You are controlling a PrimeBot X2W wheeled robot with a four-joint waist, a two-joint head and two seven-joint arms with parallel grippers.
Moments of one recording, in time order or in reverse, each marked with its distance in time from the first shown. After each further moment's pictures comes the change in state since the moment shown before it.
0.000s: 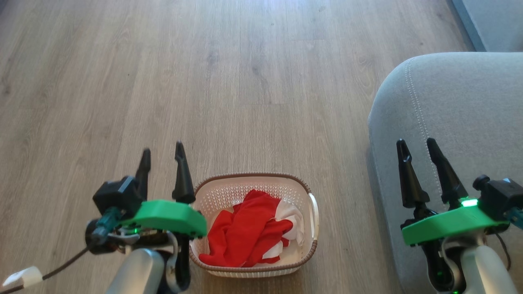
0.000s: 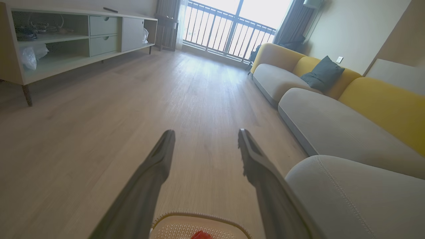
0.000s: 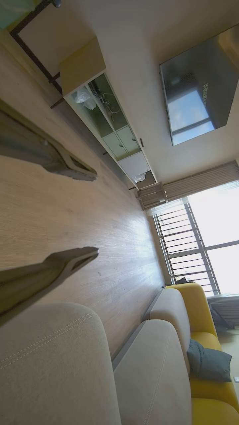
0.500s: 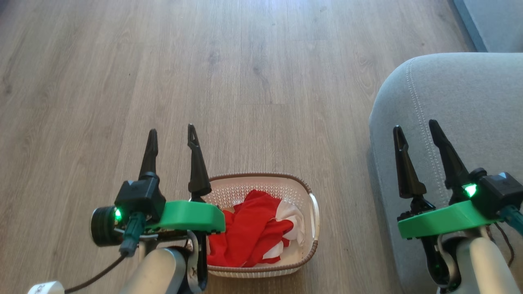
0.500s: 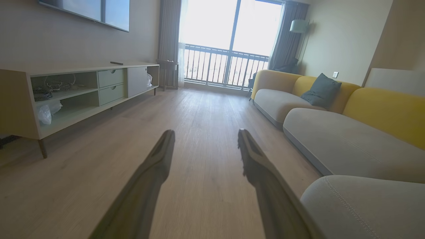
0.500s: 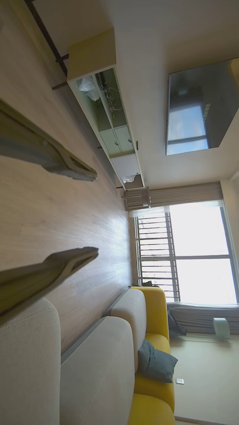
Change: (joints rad) left arm -0.055 0.045 -0.150 -0.106 0.124 0.182 -0.043; right arm -0.027 0.004 0.009 -0.062 -0.190 0.000 -0.046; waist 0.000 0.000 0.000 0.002
